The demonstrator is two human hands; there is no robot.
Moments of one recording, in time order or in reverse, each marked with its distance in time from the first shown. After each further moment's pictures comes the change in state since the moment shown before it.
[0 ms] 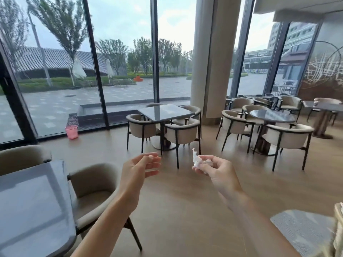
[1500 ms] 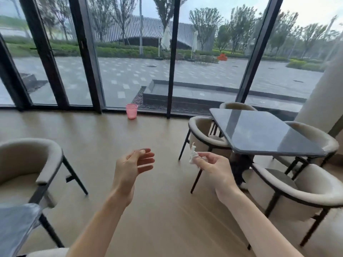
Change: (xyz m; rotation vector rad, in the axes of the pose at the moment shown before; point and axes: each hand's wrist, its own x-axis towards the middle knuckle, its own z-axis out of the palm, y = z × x) left_hand 1.022 -0.169 -0.170 -0.090 0.597 -0.037; right_hand 1.001 0.265 0.514 -0.141 -0.488 0.127
